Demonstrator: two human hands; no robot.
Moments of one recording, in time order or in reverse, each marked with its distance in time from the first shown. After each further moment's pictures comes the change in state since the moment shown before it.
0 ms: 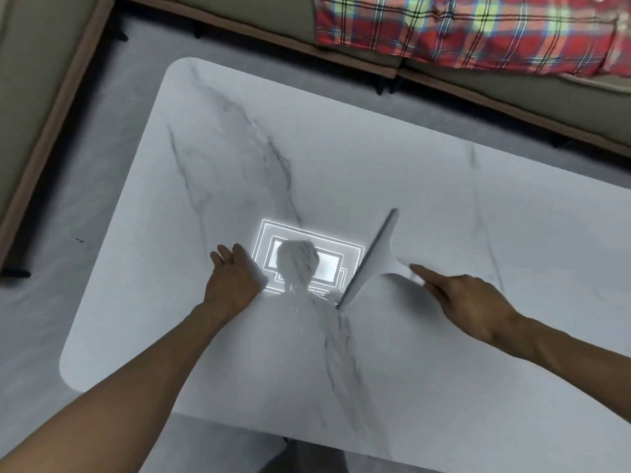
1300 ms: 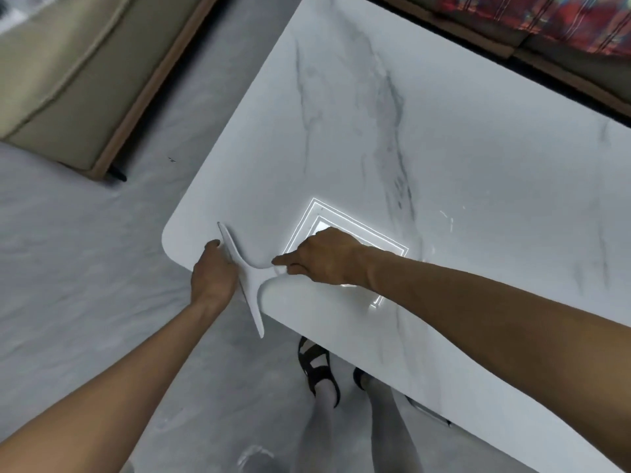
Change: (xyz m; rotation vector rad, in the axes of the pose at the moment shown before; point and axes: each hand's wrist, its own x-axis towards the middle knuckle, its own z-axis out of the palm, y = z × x) left_hand -0.151 -0.180 0.069 -0.540 0.273 -0.659; right_hand 0.031 -0.318 0.105 -0.414 -0.057 -0.951
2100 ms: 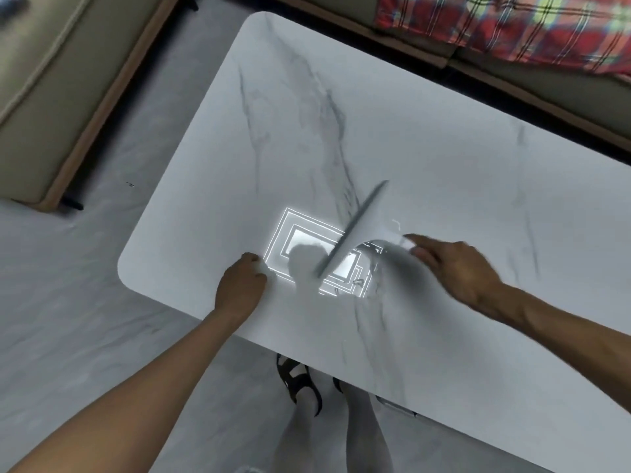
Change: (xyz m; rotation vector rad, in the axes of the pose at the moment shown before) left_hand -0.040 0.069 0.058 0.097 -0.239 0.341; right_hand -0.237 0.100 0.029 0.375 0.314 0.809
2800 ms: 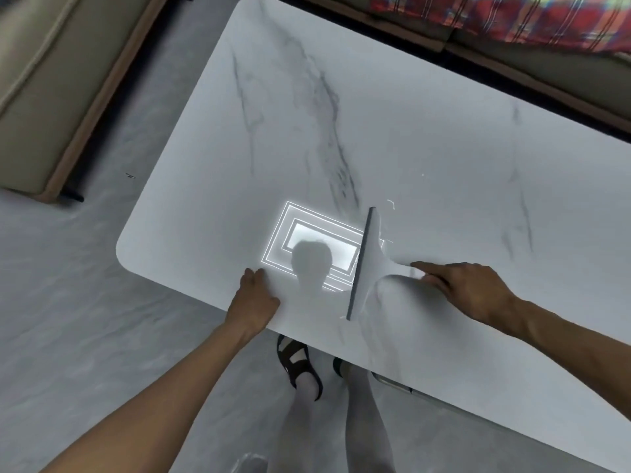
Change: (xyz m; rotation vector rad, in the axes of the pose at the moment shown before) left_hand -0.053 -0.014 0.041 0.165 -0.217 -0.010; right_hand -0.058 0.044 0.039 -0.196 -0.159 -0.099
